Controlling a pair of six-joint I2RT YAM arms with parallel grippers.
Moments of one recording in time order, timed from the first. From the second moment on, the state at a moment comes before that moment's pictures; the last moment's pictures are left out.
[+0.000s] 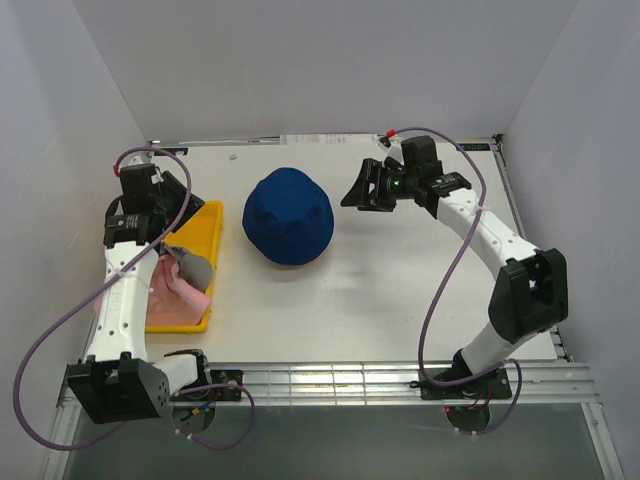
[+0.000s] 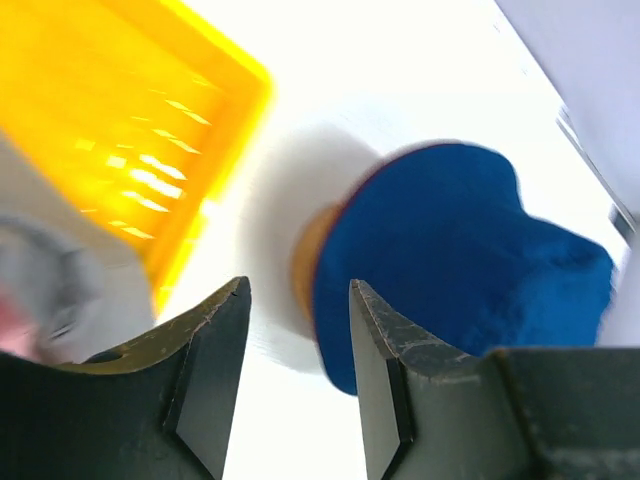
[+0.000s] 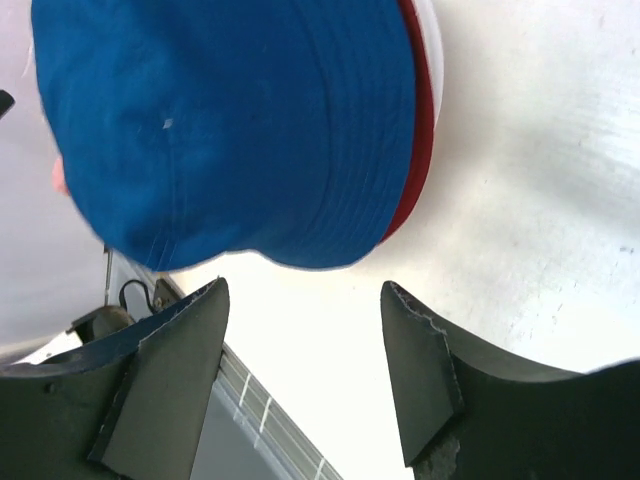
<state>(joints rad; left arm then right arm) 0.09 1.18 1.19 -0.65 0.12 -0.65 0.40 1.65 1.39 -0.42 -0.57 0.50</state>
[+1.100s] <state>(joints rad) 0.15 1.45 1.25 -0.91 -0.48 -0.74 0.43 1.50 1.13 -0.31 -0.69 0.46</state>
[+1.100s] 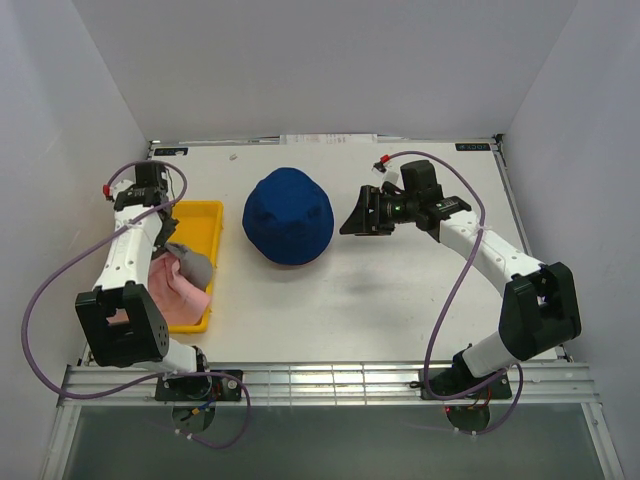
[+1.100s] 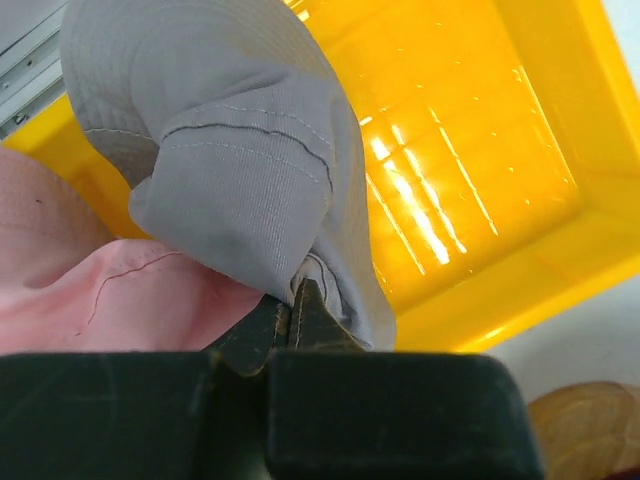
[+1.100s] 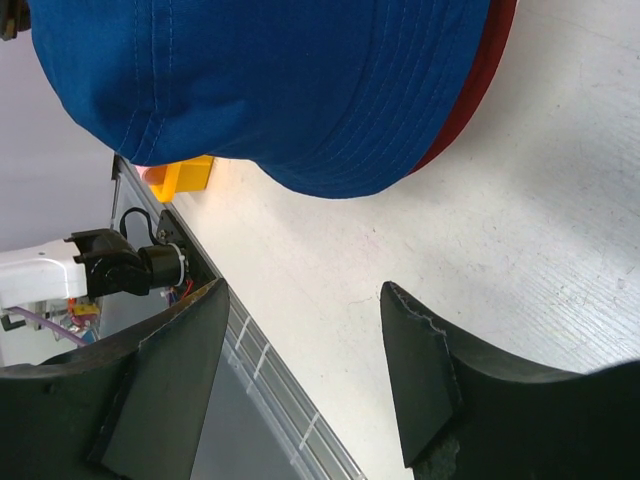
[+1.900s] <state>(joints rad) 0.15 1.32 1.73 -0.94 -0.07 -0.56 0.43 1.50 1.32 -0.37 -0.67 0.49</state>
